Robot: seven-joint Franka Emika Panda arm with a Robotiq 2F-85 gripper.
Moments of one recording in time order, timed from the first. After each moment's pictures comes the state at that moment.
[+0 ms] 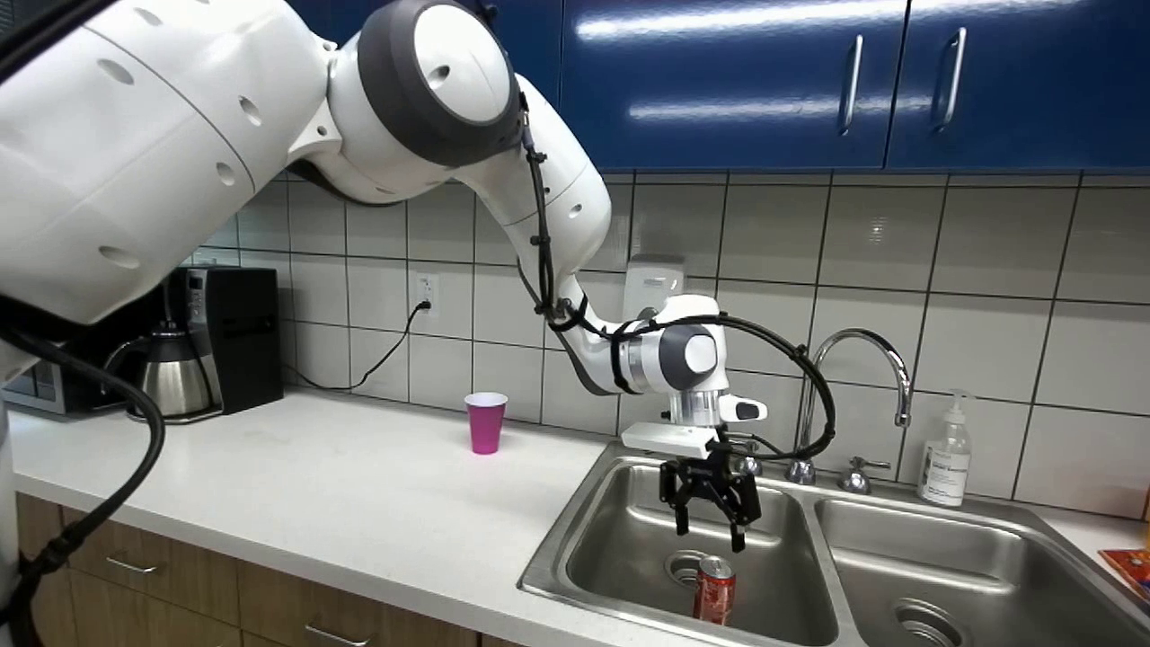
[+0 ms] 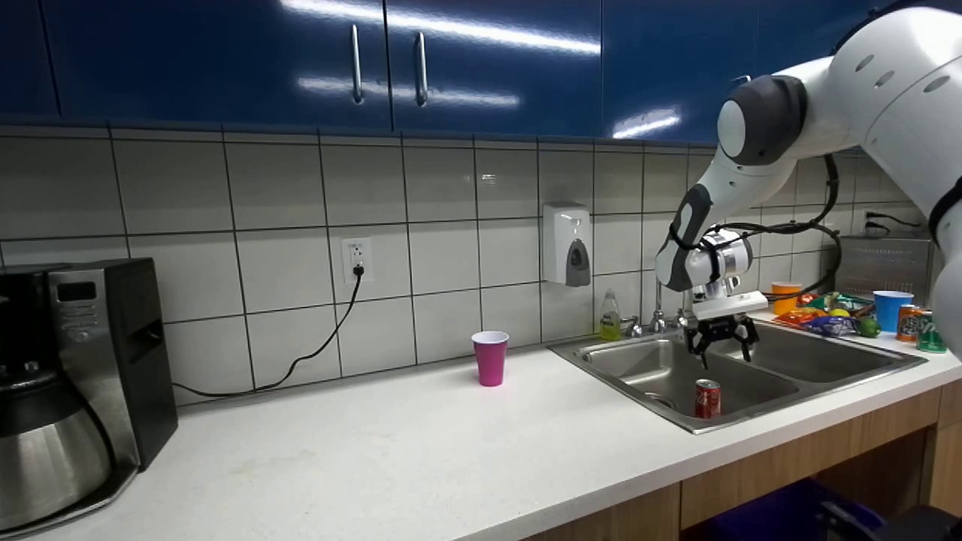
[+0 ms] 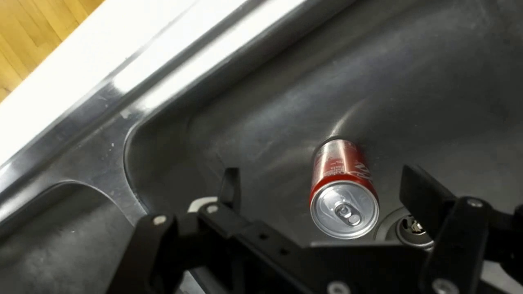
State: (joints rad) arm -0.31 0.75 -0.28 -1.65 -0.08 2.34 0.07
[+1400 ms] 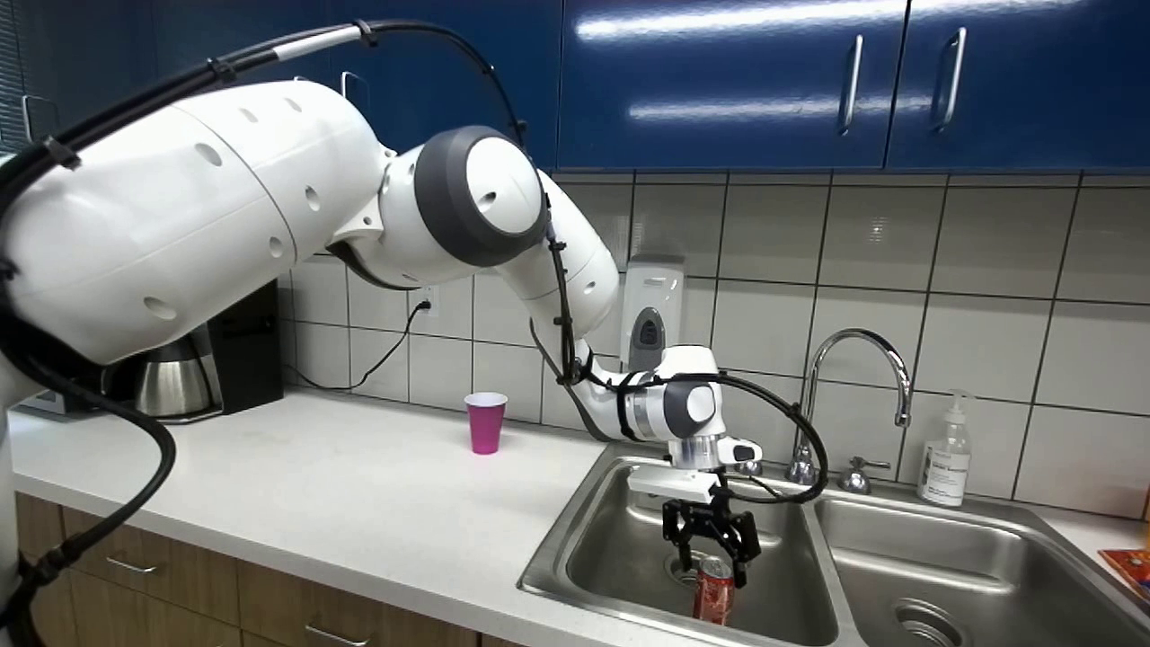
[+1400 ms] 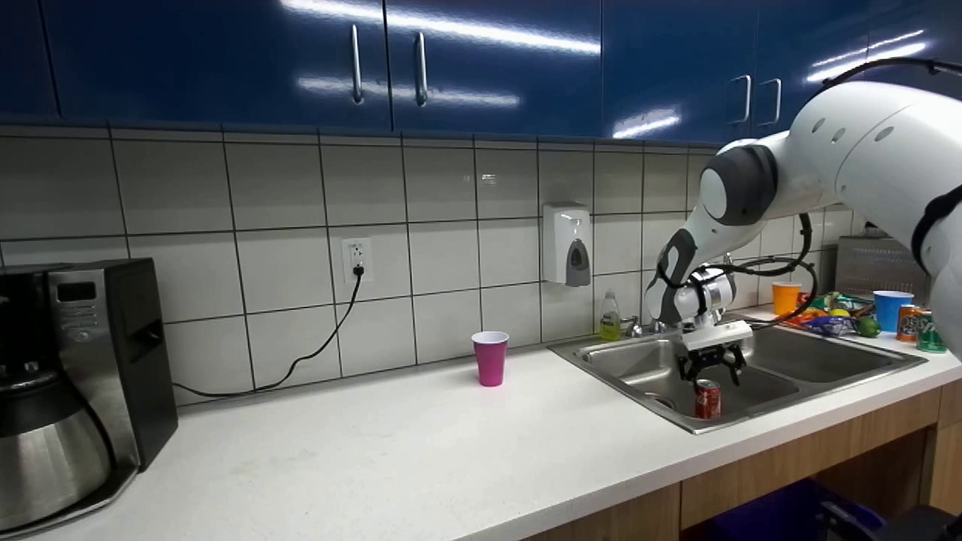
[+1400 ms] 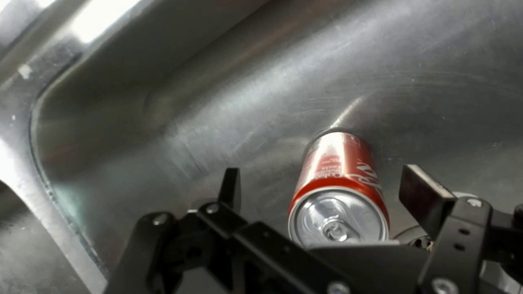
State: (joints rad) arm -0.32 0.99 -0.27 -1.42 -0.07 2.34 0.07
